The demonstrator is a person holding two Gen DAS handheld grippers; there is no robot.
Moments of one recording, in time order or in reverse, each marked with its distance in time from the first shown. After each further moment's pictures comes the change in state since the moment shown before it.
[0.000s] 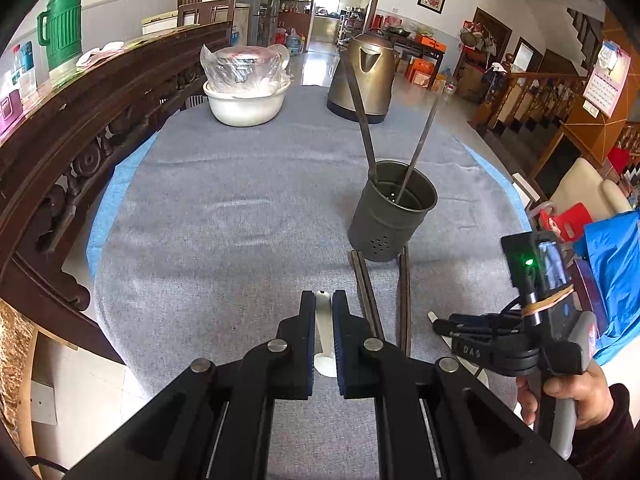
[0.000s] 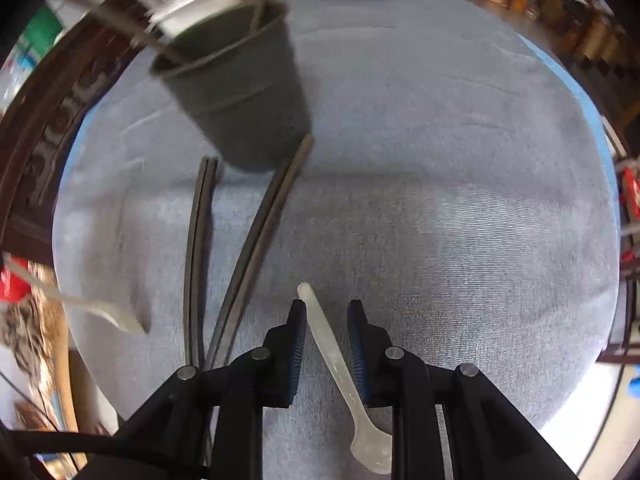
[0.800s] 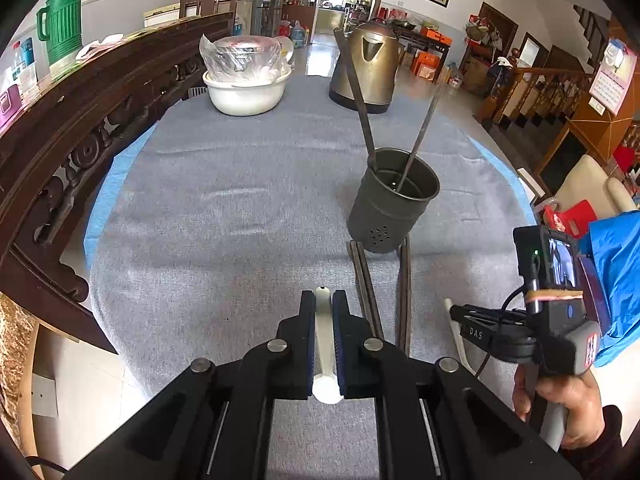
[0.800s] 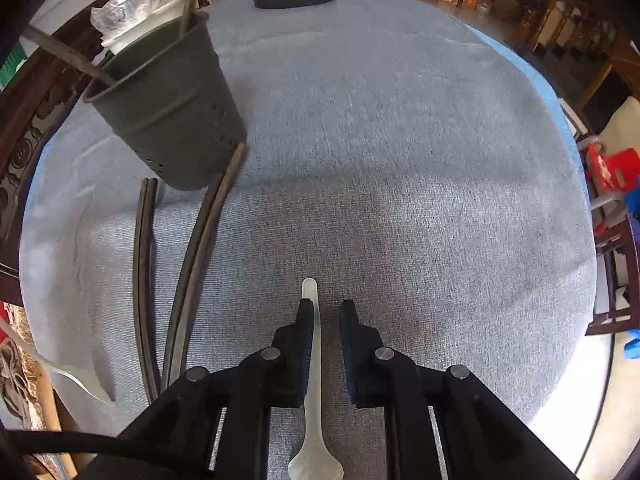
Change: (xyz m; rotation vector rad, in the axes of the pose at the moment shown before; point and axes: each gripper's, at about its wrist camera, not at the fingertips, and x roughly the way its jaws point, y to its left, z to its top) left arm 0.007 -0.007 -0.003 -0.007 0.028 0.016; right arm 0.006 -0.031 -0.007 0.179 -0.056 -0.096
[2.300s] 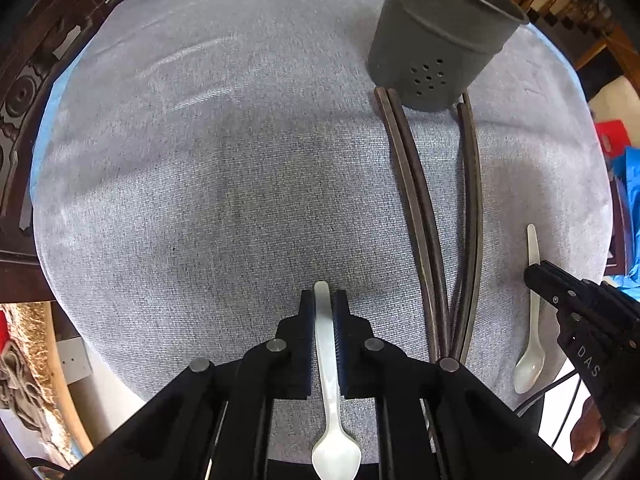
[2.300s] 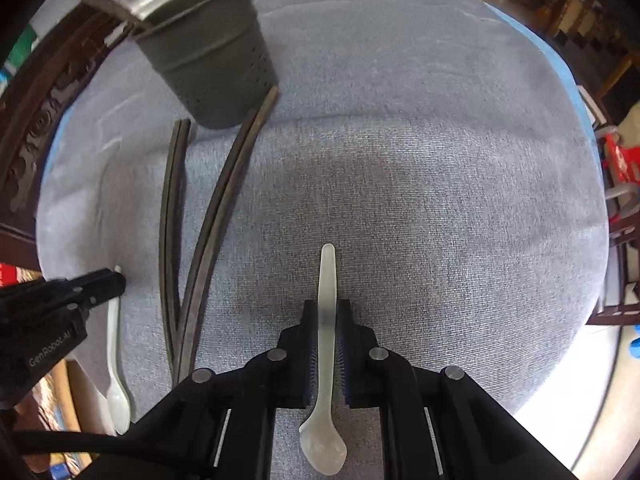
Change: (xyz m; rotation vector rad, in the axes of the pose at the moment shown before) left arm 0.128 -0.010 -0.020 0.057 0.486 0.069; right arm -0.006 0.012 -0.023 -0.032 0.048 0.054
